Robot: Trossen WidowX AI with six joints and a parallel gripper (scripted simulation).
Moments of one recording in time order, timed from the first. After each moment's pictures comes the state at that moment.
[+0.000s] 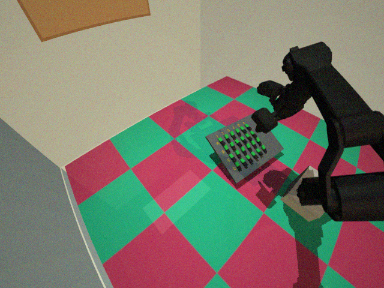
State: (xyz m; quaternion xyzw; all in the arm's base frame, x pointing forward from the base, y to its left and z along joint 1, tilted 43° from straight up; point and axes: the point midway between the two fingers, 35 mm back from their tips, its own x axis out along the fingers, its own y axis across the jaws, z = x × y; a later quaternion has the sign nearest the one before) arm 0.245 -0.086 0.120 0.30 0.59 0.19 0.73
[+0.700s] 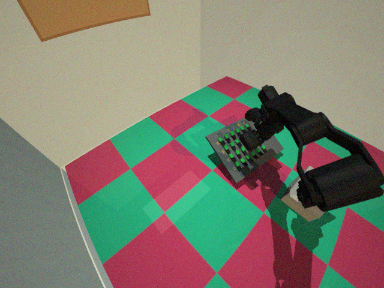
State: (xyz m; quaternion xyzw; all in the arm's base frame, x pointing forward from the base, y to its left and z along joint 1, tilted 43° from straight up) arm 0.264 -0.017 0.015 0.30 0.59 0.19 0.73
